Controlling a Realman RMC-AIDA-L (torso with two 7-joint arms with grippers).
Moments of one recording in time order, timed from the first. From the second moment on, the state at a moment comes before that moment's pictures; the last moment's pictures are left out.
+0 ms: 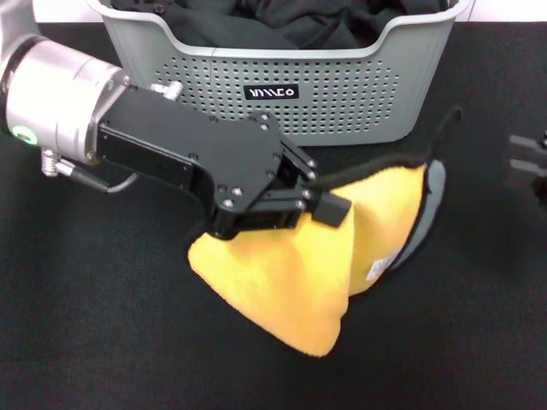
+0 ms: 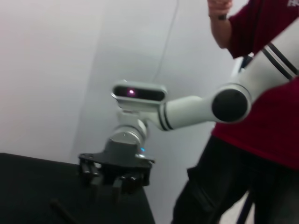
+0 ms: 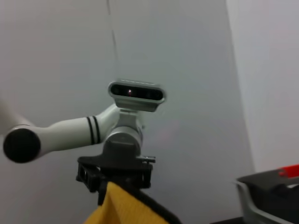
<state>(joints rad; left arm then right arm) -0.64 -2.01 1.11 1.01 1.64 1.96 -1.78 0.47 1.90 -0.86 -0.46 -1.53 -1.92 1.12</state>
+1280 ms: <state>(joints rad) -0.65 -2.02 1.12 1.02 1.60 2.01 -1.73 0.61 1.93 -0.97 -0.41 -1.55 -1.87 1.16</state>
